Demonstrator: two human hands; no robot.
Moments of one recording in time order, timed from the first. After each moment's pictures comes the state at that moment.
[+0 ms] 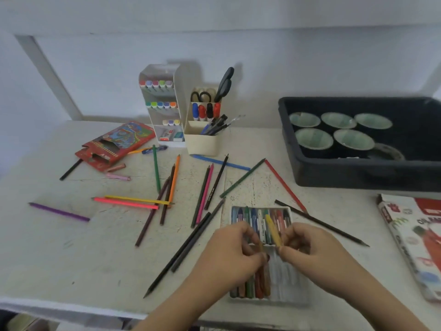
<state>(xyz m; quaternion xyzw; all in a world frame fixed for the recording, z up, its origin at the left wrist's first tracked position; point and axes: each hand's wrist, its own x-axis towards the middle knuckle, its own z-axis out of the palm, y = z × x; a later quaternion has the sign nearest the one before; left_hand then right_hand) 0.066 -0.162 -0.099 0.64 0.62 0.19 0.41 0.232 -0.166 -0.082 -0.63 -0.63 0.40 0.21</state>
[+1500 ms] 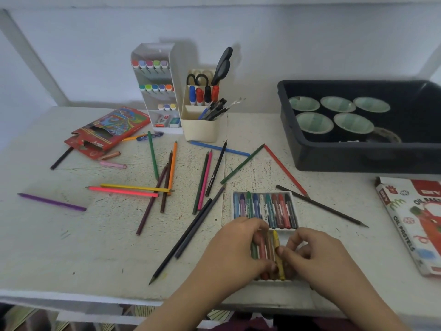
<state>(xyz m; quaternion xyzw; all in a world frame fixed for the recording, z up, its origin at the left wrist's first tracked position) 0.057 -0.173 -0.111 0.77 0.52 0.18 0.32 0.222 -0.195 -0.102 -0.71 -0.59 0.35 0.17</state>
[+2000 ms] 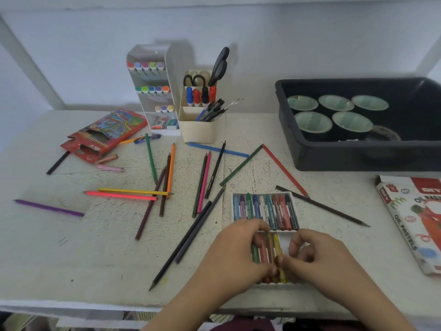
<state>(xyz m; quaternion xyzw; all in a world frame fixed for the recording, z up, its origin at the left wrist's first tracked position) 0.057 -0.170 -0.113 0.76 0.52 0.18 0.34 0.226 -0.194 -0.100 -0.70 -0.59 0.38 0.16</state>
